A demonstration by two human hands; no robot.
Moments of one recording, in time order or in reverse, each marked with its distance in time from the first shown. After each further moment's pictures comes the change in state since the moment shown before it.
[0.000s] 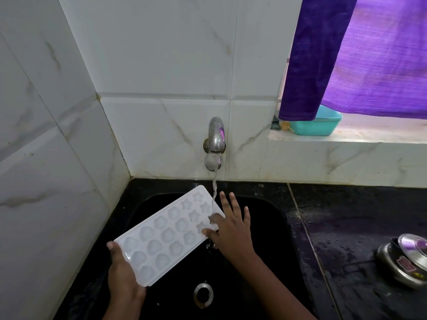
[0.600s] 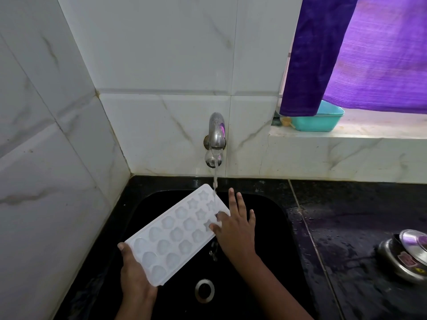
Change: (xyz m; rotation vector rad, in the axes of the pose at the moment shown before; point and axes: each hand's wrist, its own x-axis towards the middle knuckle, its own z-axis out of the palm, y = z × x) left_hand -0.010 -0.014 0.005 -0.014 -0.039 -0.052; right_hand -0.006 -0.004 0.000 -0.047 0.017 0.099
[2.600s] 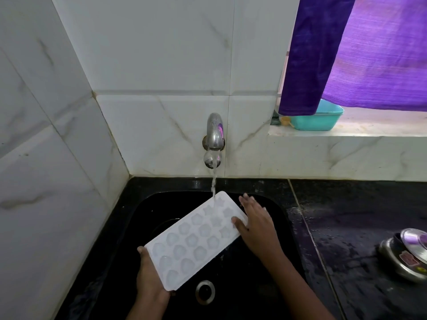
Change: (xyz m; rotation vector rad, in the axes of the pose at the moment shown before) left_hand 0.002 -0.018 0.012 -0.084 -0.167 -0.394; right_hand 0.005 0.061 0.002 0.242 0.140 -0.042
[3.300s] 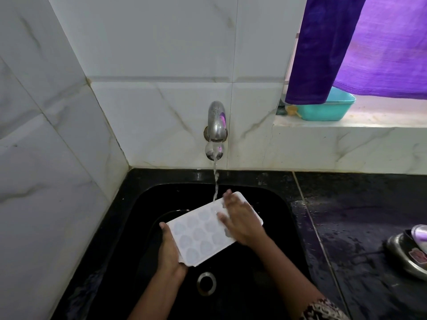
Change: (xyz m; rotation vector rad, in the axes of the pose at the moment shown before) left_hand 0.041 -0.021 0.025 0.201 -0.059 0.091; right_hand 0.032 0.007 0.046 -0.142 -0.376 -0.100
